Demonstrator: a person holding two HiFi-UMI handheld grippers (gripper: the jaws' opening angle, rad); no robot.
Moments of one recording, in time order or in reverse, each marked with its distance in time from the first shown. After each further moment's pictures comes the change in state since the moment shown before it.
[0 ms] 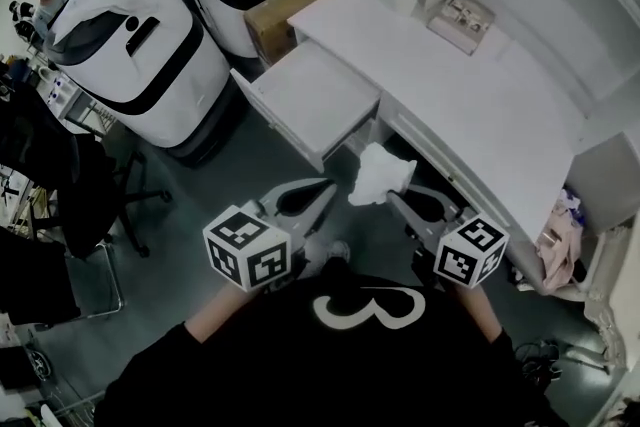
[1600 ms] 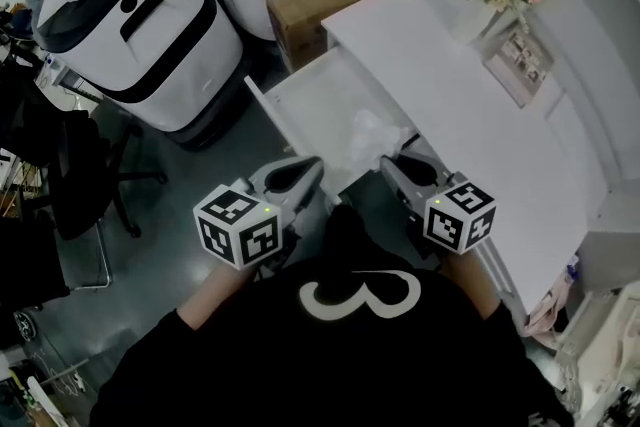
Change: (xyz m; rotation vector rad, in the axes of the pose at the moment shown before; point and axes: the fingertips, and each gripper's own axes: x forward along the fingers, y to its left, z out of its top) left arm 0.055 0.219 0.059 -0.125 -0.013 0.177; right arm 0.219 -0.121 0.066 -0.072 0.183 0.039
